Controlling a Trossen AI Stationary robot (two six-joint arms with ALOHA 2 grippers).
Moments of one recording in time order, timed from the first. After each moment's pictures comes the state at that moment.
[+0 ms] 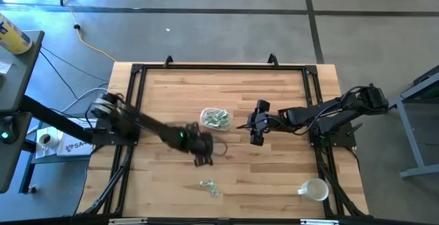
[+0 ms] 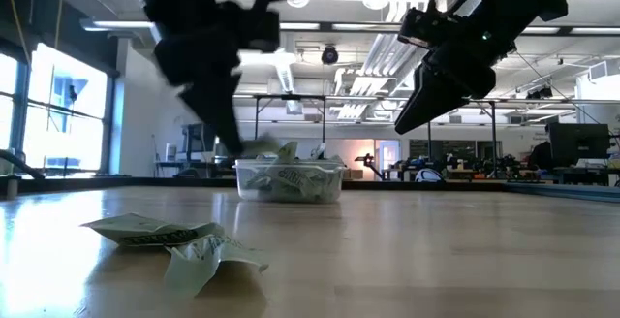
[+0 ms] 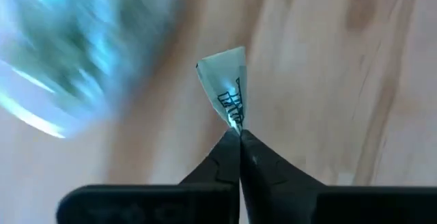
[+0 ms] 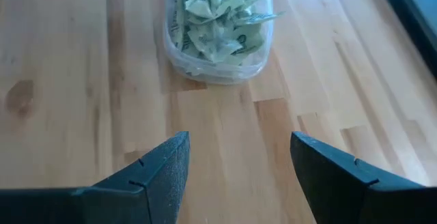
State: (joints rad) left arm -0.31 1.75 1.11 -0.60 -0.36 -0.49; right arm 0.10 1.39 0.72 -0.16 0.36 0.11
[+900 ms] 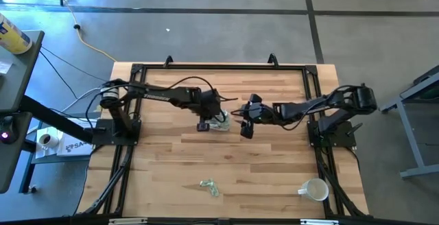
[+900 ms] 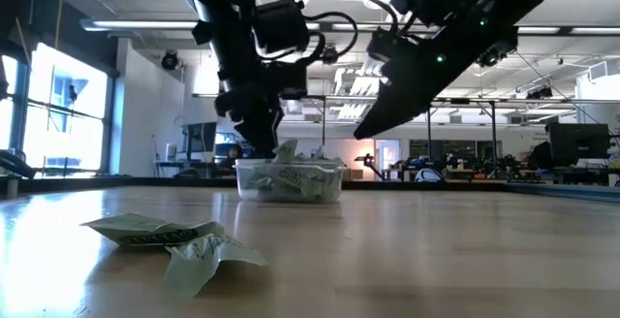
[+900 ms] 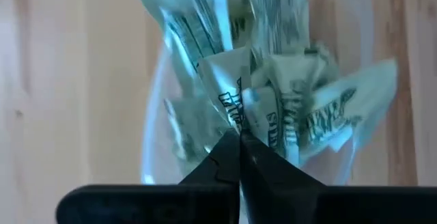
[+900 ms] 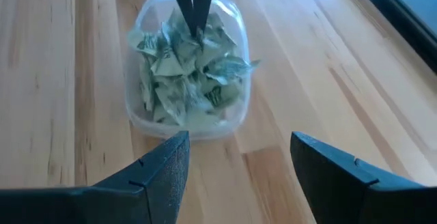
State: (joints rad) left arm 0.19 1.77 1.15 -0.50 0.01 0.26; right arm -0.03 1.53 0.73 0.11 0.26 0.10
